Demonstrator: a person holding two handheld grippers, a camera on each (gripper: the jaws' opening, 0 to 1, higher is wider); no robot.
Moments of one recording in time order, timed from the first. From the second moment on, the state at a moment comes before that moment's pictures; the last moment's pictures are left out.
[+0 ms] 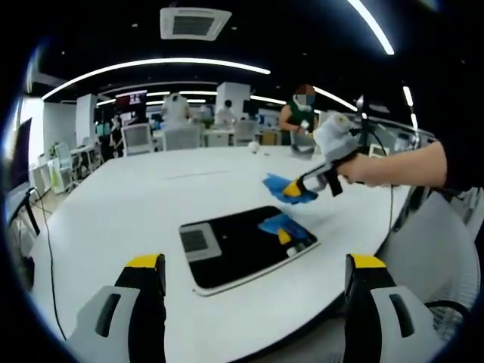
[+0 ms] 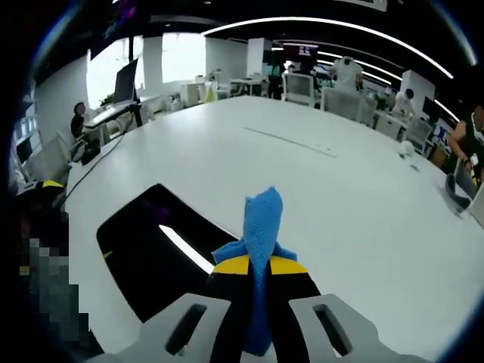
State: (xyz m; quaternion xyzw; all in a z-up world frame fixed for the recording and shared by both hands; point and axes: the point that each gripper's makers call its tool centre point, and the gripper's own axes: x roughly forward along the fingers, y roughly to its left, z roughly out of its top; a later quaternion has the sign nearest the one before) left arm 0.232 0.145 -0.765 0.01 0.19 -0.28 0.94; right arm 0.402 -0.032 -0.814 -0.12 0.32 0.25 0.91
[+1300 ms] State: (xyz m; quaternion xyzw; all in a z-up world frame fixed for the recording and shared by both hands) left arm 0.223 0.135 -0.766 0.02 0.20 -0.31 0.93; right arm 0.413 -0.015 -0.851 -0.13 0.35 0.25 0.90
